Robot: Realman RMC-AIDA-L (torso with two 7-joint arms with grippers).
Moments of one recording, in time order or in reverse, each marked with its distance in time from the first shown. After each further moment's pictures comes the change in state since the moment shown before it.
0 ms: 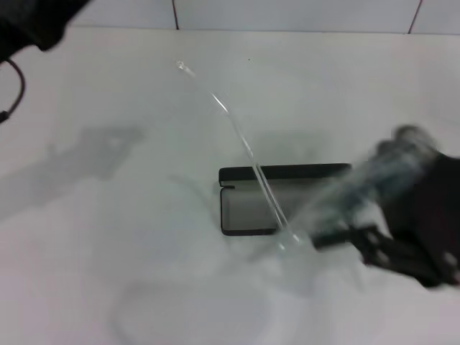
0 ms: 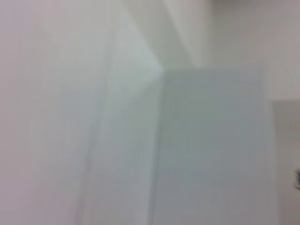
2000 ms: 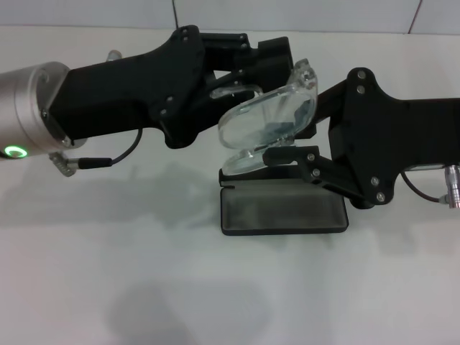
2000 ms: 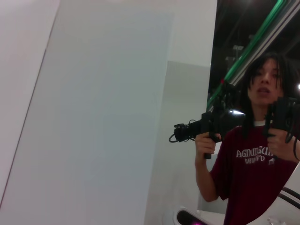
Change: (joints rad) left arm -0.152 0.001 0.251 -0.083 0.079 0.110 0.000; right arm 0.148 -0.002 0.013 0.199 0.003 0.131 -0.182
